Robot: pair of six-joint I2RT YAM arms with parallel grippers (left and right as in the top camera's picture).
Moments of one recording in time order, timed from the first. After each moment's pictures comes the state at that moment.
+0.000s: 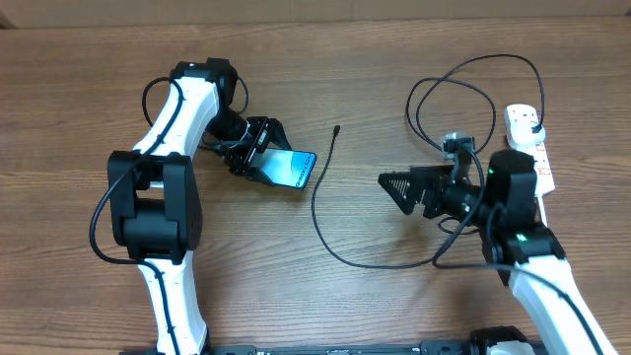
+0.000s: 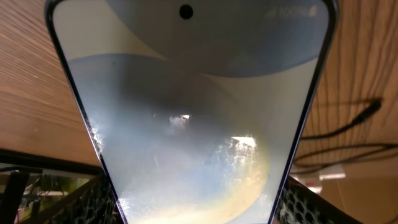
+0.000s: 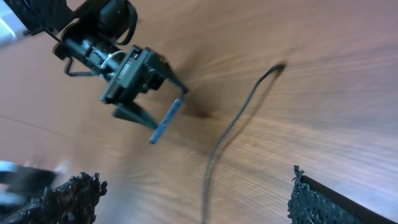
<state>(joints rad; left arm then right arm) -0.11 2.21 1.76 -1.33 0.65 -1.19 0.08 1.12 0.61 -0.10 -0.78 0.39</state>
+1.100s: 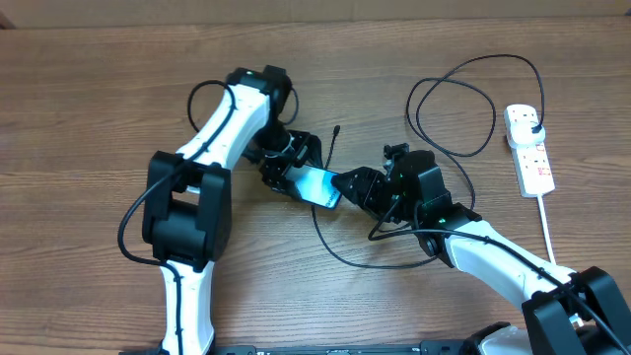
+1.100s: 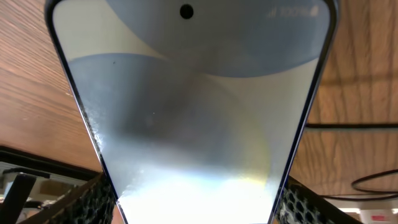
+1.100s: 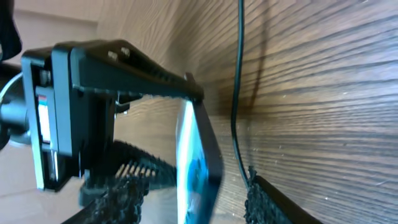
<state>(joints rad) -0.32 2.21 1.76 -1.31 0.56 -1.31 0.44 1.49 0.61 0.22 -0.48 1.04</state>
